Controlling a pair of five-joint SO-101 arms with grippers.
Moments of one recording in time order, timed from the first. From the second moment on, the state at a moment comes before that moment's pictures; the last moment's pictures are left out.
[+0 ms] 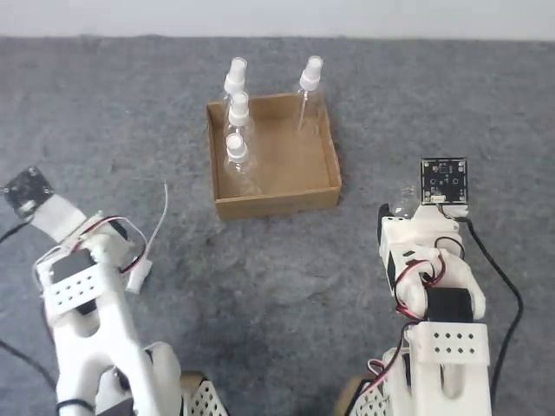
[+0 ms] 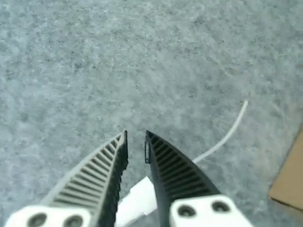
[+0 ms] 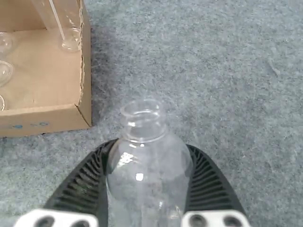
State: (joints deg) left arm -33.9 -36.4 64.6 42.8 22.2; right arm -2.1 -65.9 68.6 45.8 0.5
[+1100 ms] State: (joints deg) left arm -34.6 -36.4 62.2 59.6 10.3; right arm -2.1 -65.9 68.6 45.8 0.5
